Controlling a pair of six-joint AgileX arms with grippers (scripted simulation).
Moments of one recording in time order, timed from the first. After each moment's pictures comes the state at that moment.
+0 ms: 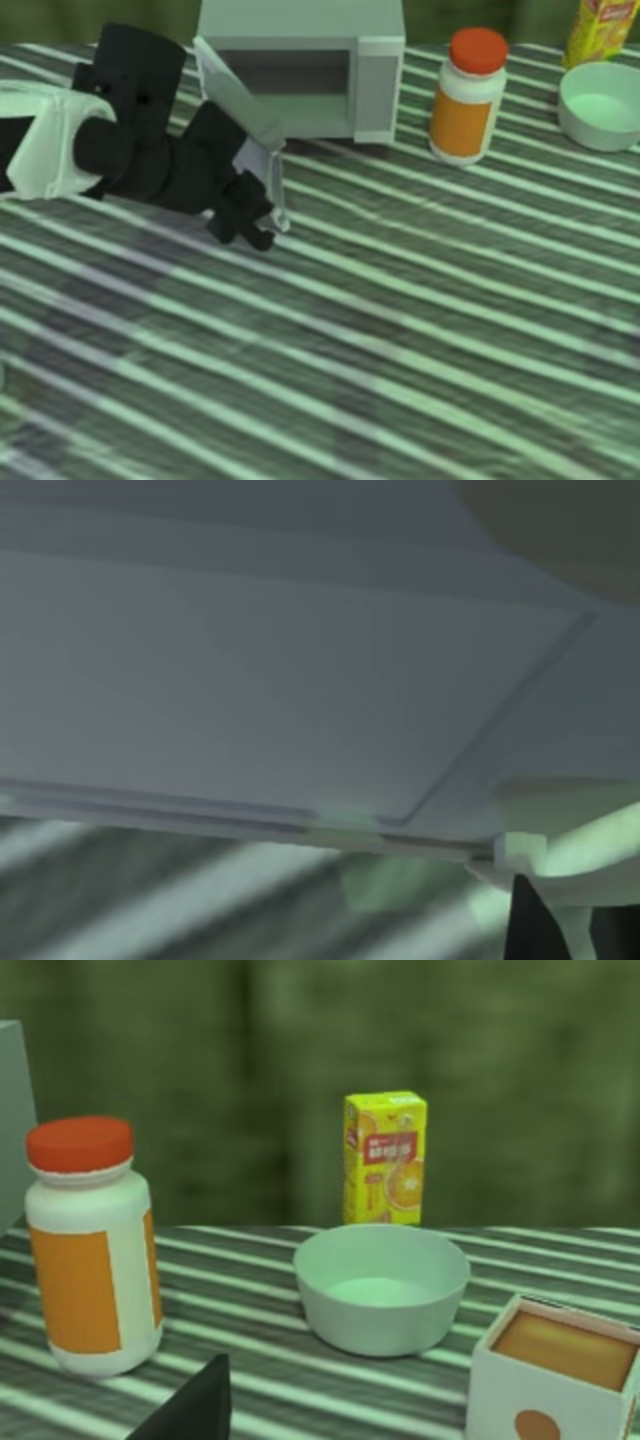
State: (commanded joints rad) left arm -0.36 1.79 1.10 -0.26 0.37 0.43; right arm 0.00 0.00 0.00 0.00 0.00 0.00
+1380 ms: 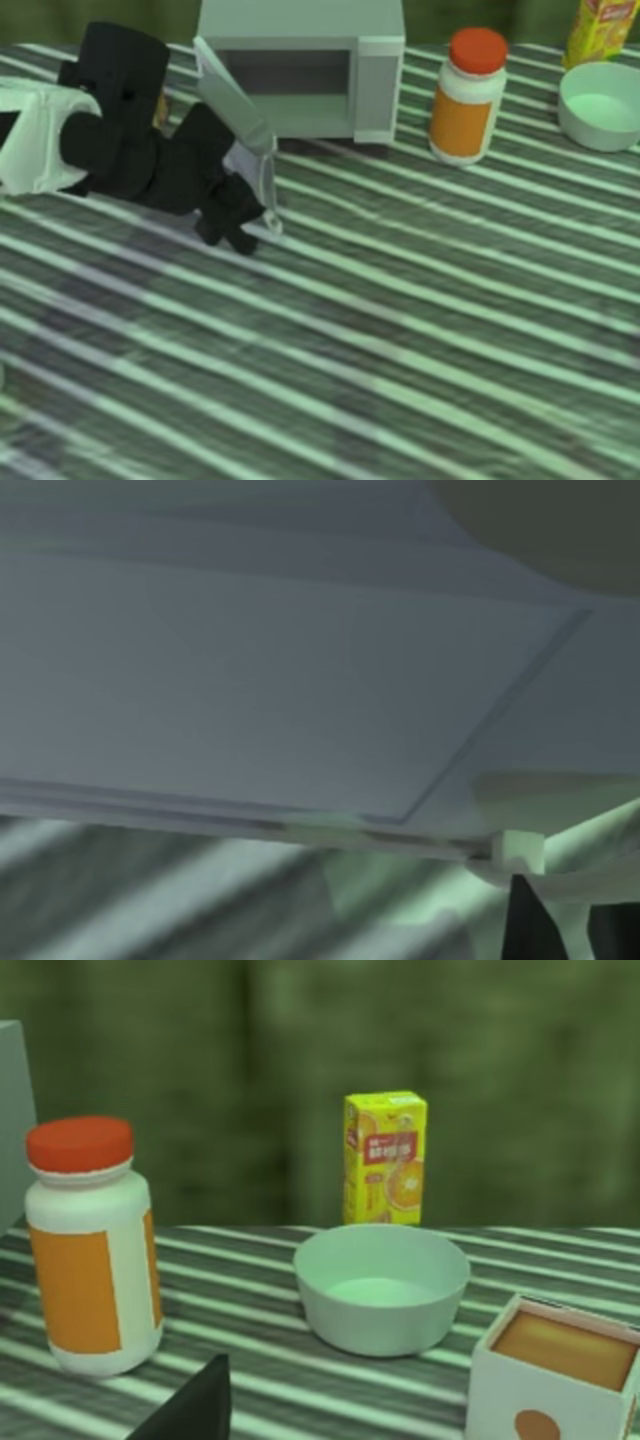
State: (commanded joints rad) left arm -0.33 1.78 1.10 -0.30 0.42 0.51; right arm 0.00 0.00 0.00 0.00 0.00 0.00
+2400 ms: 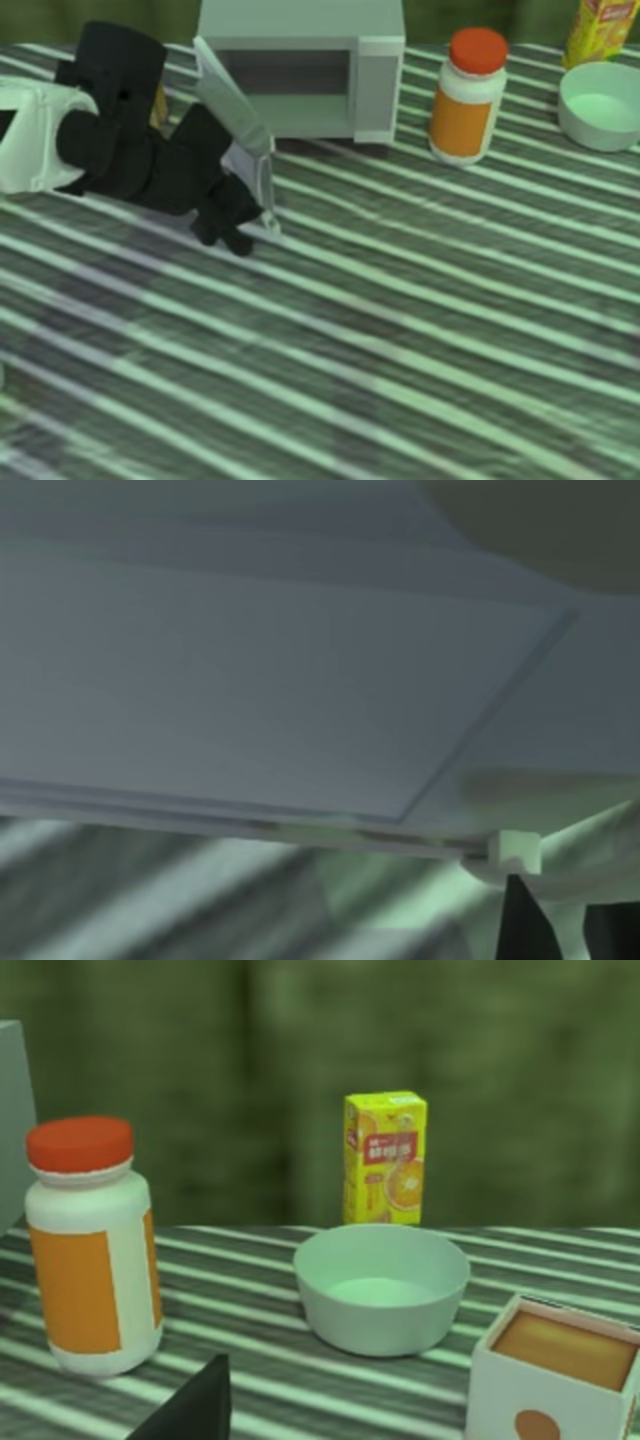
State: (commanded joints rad) left arm -0.33 1.79 1.10 -0.31 0.44 0.53; right arm 0.00 0.00 0.00 0.00 0.00 0.00
